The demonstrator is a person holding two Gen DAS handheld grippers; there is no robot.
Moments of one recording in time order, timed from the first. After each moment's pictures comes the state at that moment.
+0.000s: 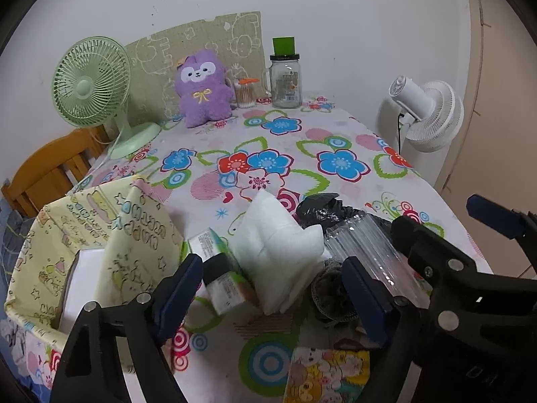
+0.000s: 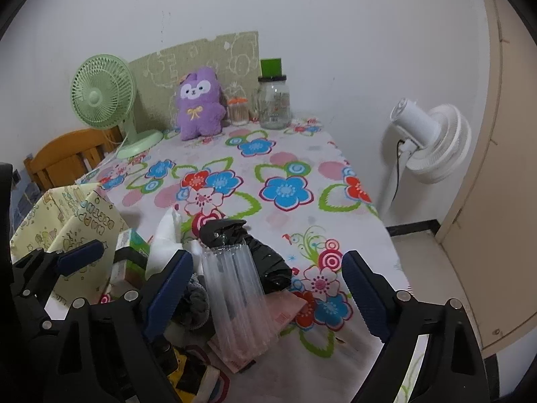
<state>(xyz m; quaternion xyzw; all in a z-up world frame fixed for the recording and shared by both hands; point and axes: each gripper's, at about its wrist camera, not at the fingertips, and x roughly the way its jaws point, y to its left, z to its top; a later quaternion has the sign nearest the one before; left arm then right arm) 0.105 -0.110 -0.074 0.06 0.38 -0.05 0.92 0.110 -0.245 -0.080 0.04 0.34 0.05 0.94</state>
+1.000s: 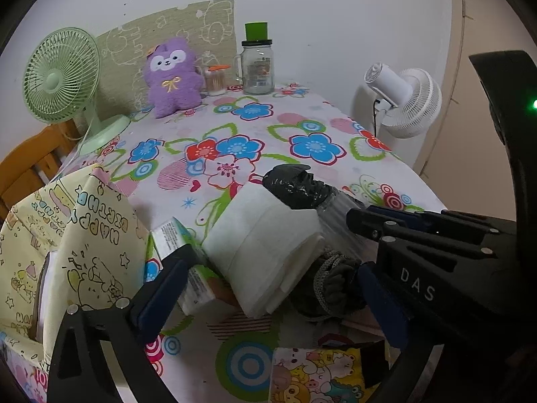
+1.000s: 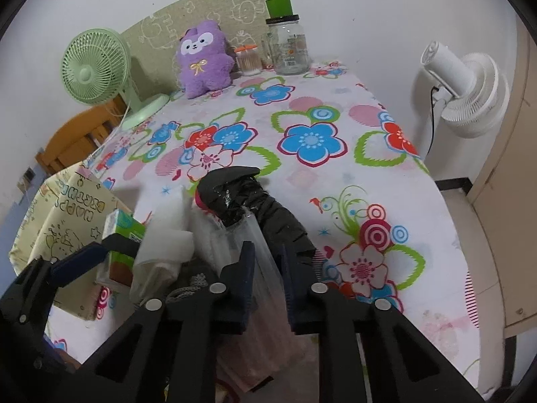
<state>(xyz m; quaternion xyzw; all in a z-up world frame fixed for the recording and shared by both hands) 0.114 -0.113 -0.091 0.06 0.40 -0.11 0.91 0.155 -0.242 -0.121 0.08 0.43 0.10 0.89</state>
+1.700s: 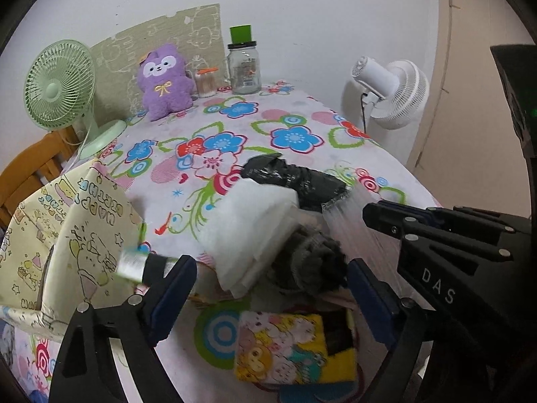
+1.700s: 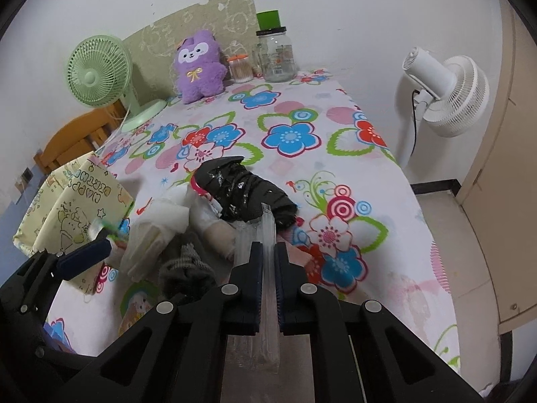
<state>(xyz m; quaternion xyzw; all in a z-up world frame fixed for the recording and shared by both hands) 0.086 -0.132 -0.088 0.08 0.40 -0.11 0.91 0.112 -0.262 -0.112 0.08 0.41 0.08 0.90</state>
